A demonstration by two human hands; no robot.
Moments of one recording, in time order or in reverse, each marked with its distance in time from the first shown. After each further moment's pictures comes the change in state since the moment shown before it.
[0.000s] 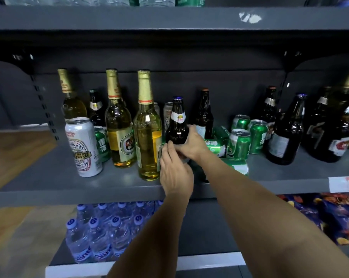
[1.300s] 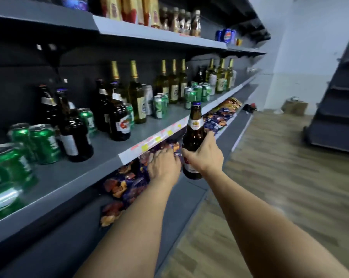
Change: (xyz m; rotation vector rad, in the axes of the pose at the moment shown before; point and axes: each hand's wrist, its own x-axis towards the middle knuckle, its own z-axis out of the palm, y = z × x) left_hand -0.216 0.328 0.139 -0.010 -0.749 0.710; right_hand -0.304 0.223 -0.324 -0.432 0.958 0.647
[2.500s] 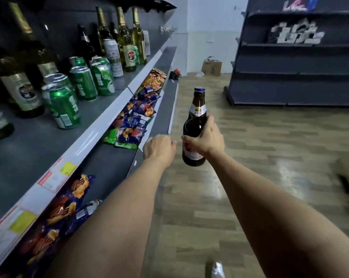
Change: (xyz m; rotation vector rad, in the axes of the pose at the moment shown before) left_hand 0.369 0.280 0.281 -0.004 -0.329 0.501; right_hand 0.399 0.310 0.007 -0.189 0.175 0.415
